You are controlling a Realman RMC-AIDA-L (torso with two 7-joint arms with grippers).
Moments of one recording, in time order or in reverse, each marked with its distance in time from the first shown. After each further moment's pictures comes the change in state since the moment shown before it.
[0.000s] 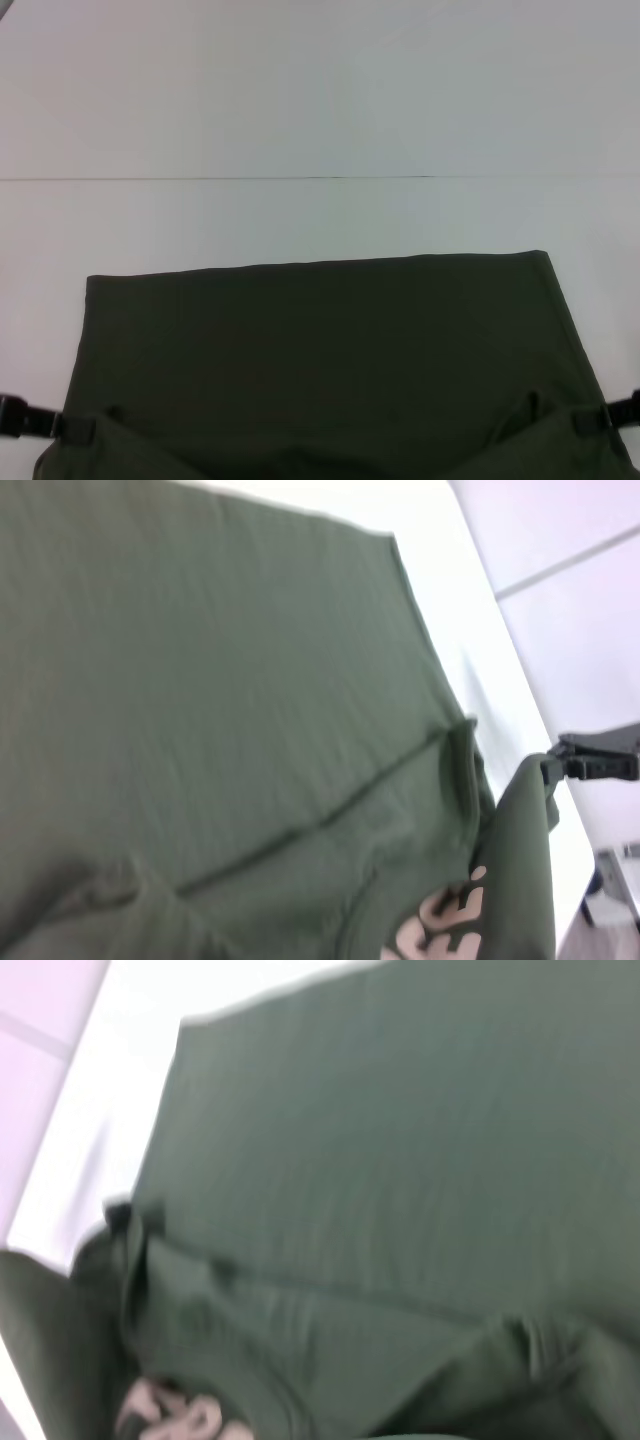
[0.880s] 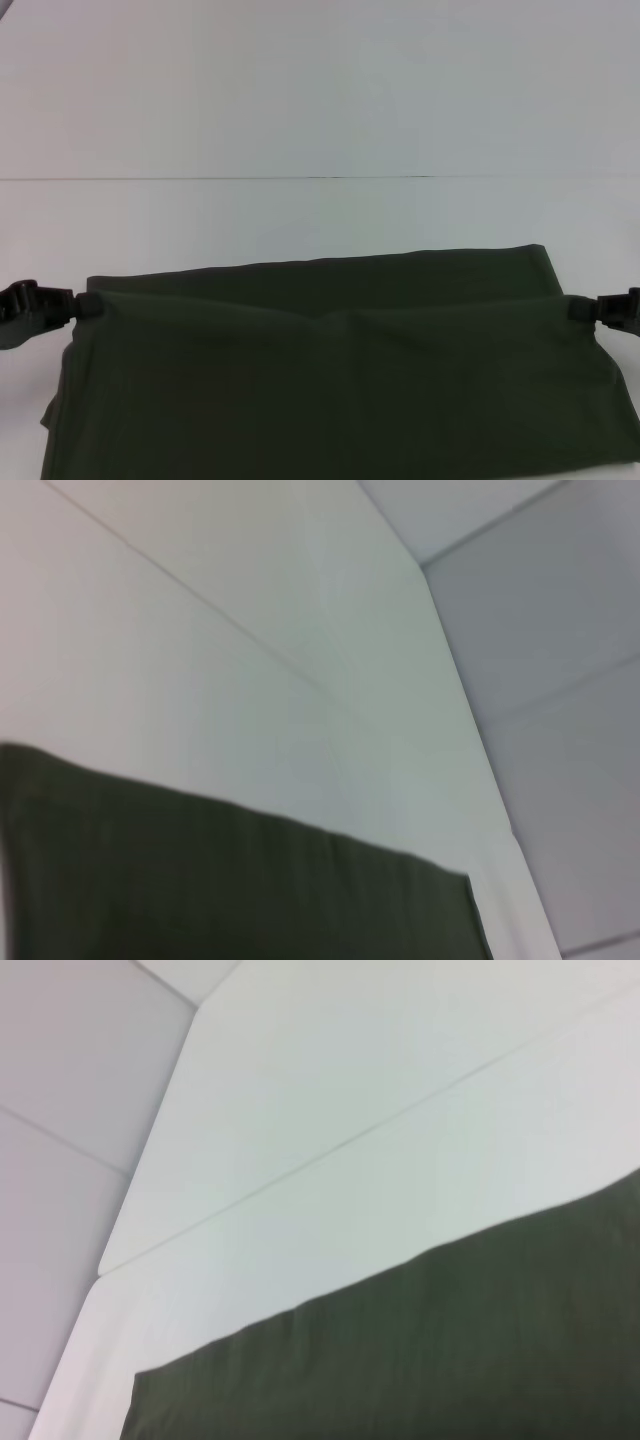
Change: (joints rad) left arm 0.034 -0.056 -0.088 -0.041 -0.239 -0.334 -0.139; right arm -0.070 0.039 0.016 0.030 0.329 0.301 0.052
